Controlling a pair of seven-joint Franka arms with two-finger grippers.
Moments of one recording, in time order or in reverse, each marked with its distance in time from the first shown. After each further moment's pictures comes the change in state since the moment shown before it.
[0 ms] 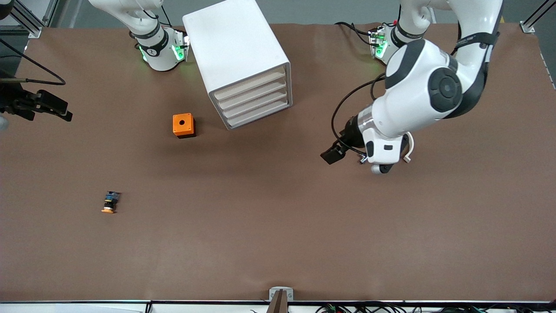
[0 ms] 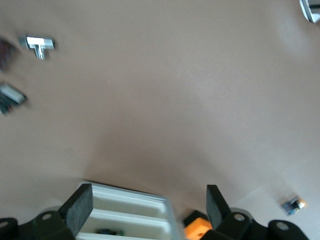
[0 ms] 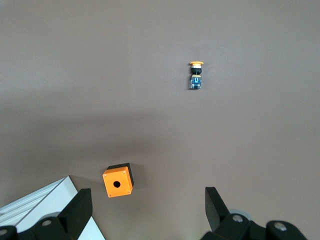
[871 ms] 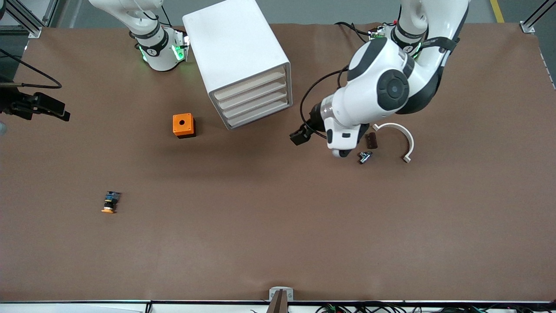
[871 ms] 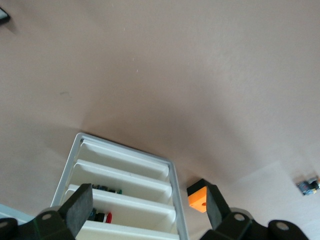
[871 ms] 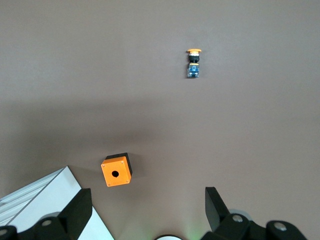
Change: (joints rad) left arm -0.127 0.024 0.000 -0.057 -0.112 0.046 -0.210; right arm -0.007 0.050 0.000 0.071 0.000 -0.084 0.000
